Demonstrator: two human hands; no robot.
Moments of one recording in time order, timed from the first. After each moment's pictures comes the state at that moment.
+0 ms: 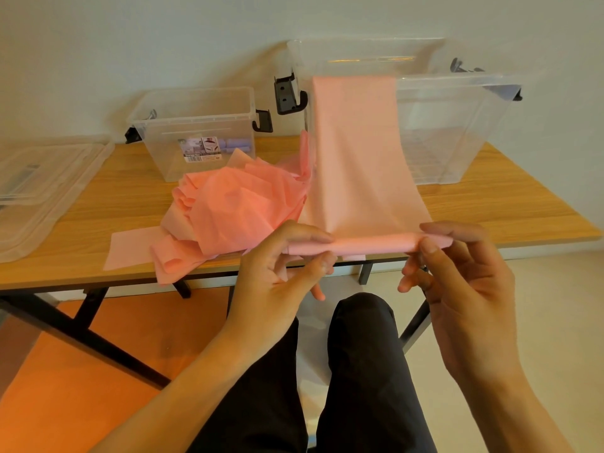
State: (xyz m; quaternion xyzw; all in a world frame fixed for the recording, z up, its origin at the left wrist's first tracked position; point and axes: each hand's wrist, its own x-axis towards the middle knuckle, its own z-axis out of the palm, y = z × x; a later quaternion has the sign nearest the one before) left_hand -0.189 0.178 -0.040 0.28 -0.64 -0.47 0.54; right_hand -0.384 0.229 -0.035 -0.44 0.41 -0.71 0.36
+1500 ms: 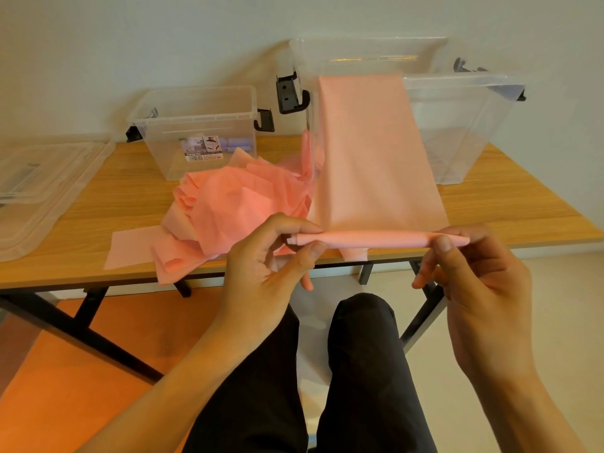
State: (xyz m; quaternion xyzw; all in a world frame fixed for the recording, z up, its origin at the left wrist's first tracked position) left_hand -0.182 0.169 -0.037 0.30 -0.68 -0.37 0.56; right_hand -0.394 0.228 -0.033 -0.49 0.45 -0.69 0.28
